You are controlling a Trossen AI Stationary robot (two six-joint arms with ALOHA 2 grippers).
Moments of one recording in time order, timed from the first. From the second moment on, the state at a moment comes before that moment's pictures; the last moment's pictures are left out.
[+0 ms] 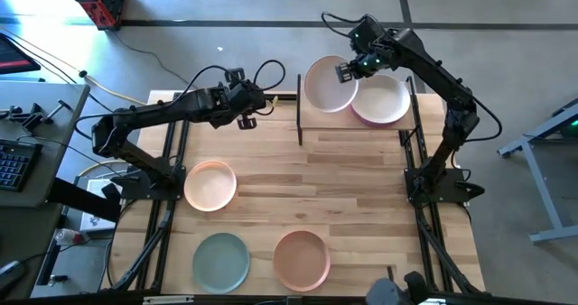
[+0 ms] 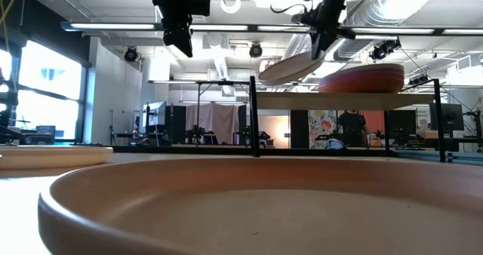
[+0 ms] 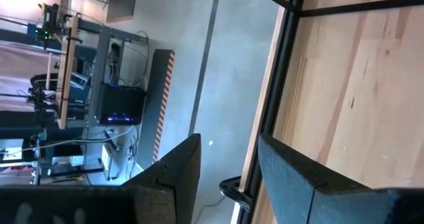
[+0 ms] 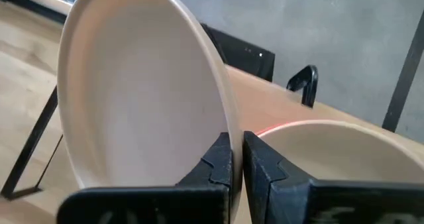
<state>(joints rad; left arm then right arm) 0.32 1.46 1.35 -0.77 -0.74 0.51 -0.76 1.71 1.94 -1.30 0.10 0.38</state>
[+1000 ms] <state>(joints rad) 0.32 1.46 1.35 -0.77 -0.74 0.51 -0.67 1.79 1.94 -1.34 0.15 0.45</state>
